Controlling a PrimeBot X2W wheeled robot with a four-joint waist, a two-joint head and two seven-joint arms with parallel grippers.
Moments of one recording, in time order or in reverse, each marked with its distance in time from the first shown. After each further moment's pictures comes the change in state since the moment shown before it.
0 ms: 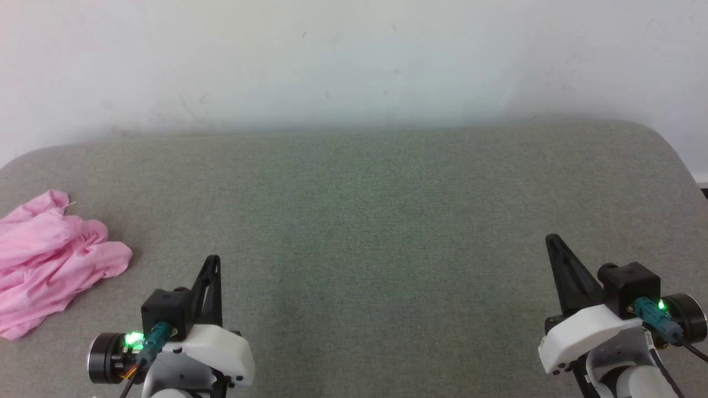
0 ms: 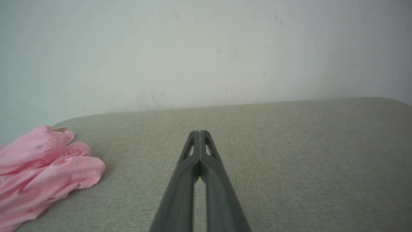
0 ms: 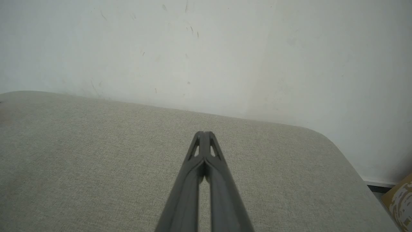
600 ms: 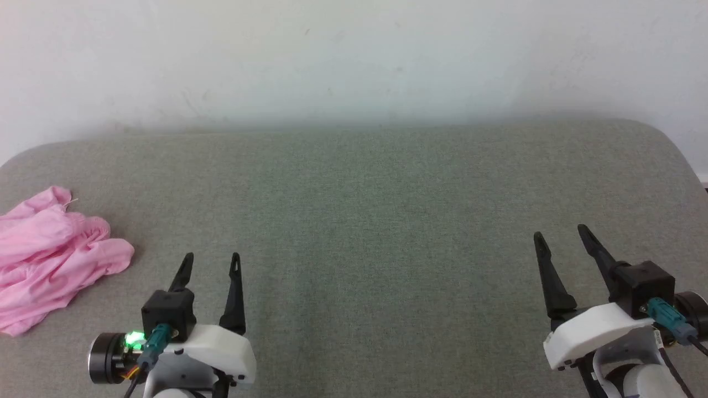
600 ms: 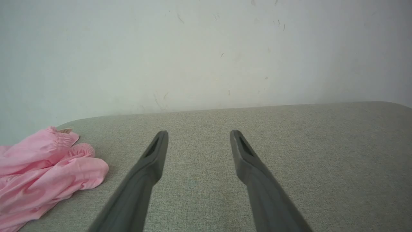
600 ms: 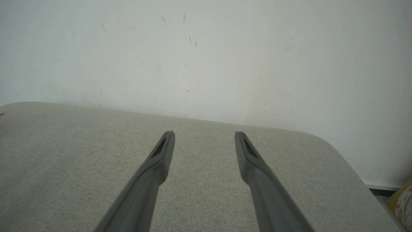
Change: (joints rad) left arm 0.001 0.001 -0.011 -0.006 0.000 0.021 -0.019; right arm 0.000 -0.001 -0.013 -0.013 0.025 0.000 -0.019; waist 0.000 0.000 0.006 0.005
